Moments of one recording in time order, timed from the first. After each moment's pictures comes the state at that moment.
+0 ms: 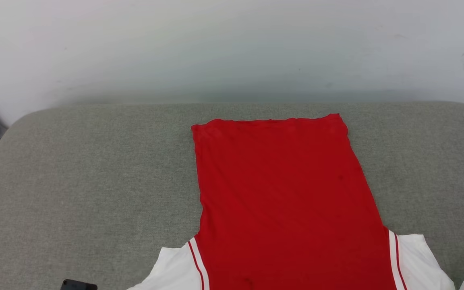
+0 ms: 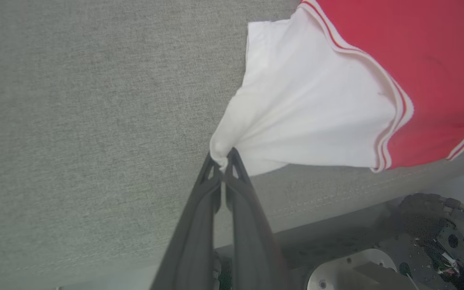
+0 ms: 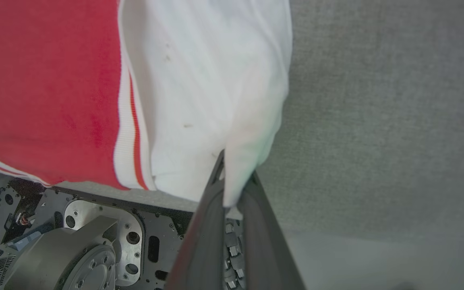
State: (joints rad) left arm 0.29 0.60 -0.30 -0.15 -0.60 0.08 0.36; right arm 0.05 -0.60 0.14 0.24 0.70 0.13 0.77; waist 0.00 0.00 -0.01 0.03
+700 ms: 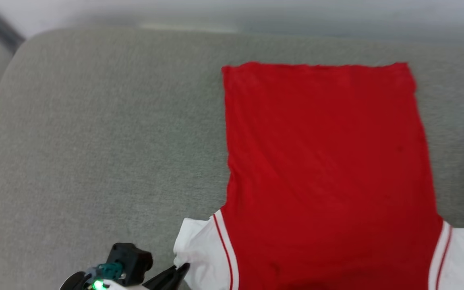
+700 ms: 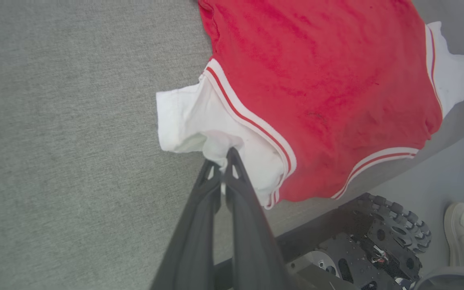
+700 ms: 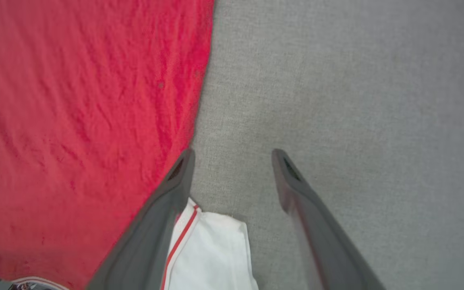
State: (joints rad) left arm 0.15 0.56 -0.42 -0.48 -0.58 0.07 0.49; right arm -0.34 -0.55 -0.16 -0.06 0.60 0.13 1.17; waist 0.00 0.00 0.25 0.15
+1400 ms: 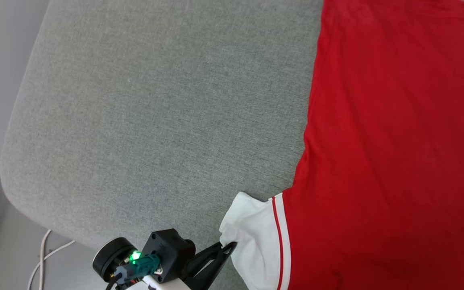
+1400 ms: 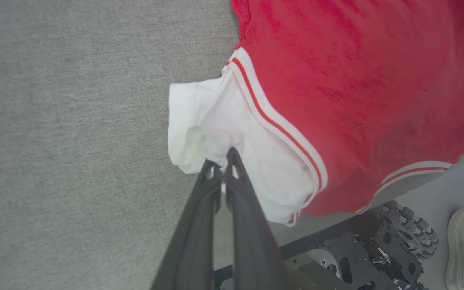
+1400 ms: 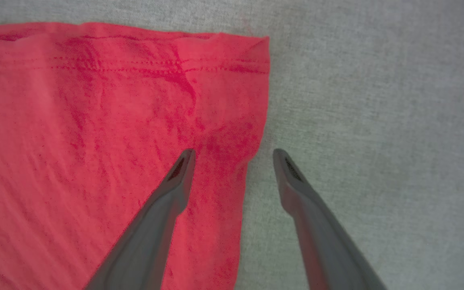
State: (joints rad) left arm 0.00 0.50 -0.54 -0.60 -0.50 0.01 0.52; right arm -0.92 -0.57 -0.25 0.17 0.28 0.13 1.49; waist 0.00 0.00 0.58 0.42
